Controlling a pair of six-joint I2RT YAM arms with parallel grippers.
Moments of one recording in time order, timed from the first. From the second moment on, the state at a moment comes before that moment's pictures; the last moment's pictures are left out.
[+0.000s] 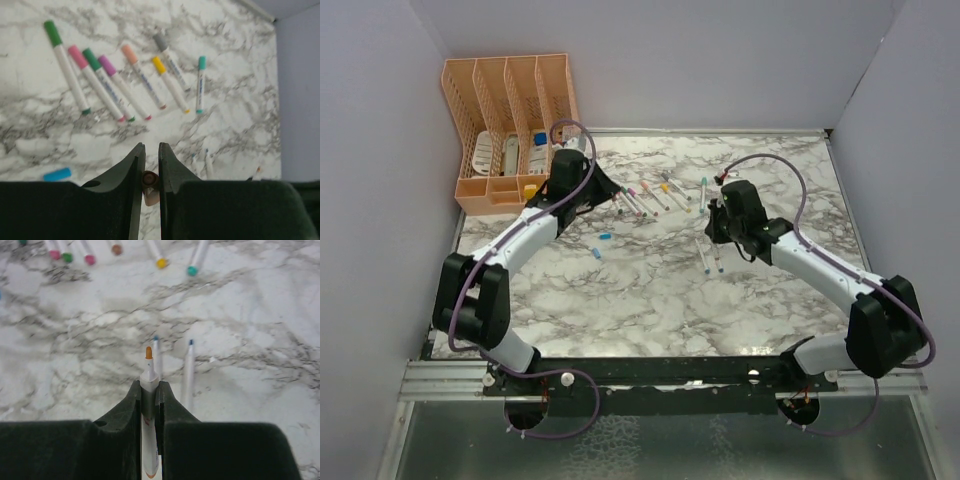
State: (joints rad) left arm -0.32 1.60 1.14 0.03 0.16 -0.75; right arm 0.53 1.34 0.90 -0.27 0.10 0.26
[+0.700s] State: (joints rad) left arm -0.34 1.44 0.92 -0.30 0.03 -0.50; right arm 0.36 1.60 0.97 -0.21 0.25 0.12
